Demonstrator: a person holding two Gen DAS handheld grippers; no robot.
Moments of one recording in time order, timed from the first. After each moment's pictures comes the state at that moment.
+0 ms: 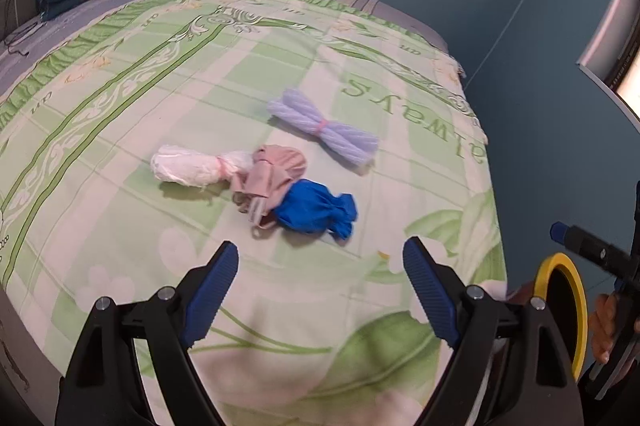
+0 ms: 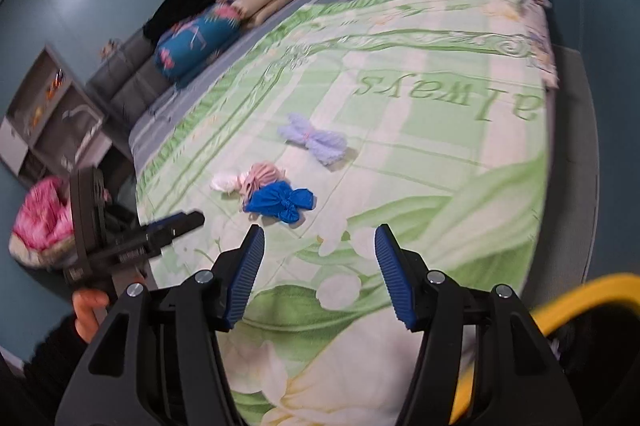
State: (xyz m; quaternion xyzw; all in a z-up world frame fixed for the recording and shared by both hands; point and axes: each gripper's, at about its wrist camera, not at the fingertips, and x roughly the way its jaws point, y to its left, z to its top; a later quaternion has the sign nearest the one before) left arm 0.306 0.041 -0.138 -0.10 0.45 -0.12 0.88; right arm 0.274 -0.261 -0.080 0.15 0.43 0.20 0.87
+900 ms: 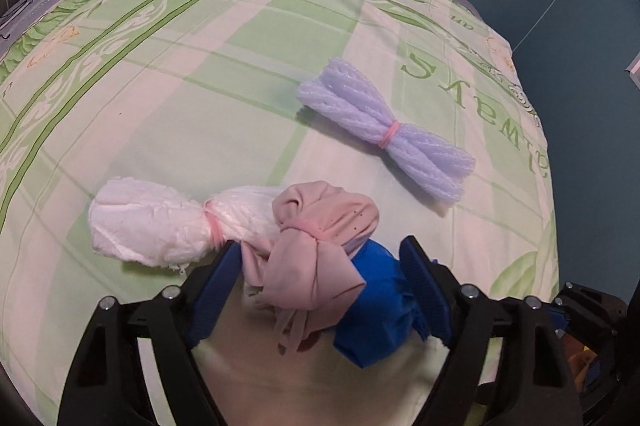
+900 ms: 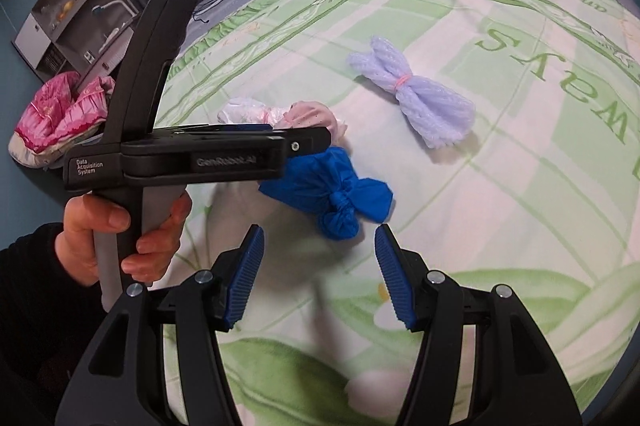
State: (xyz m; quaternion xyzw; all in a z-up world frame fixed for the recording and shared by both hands) left arm 0.427 0.037 -0.217 -0.10 0.52 -0.10 0.84; right arm 0.368 -0.136 -0.167 0.02 0.49 0.32 0.81
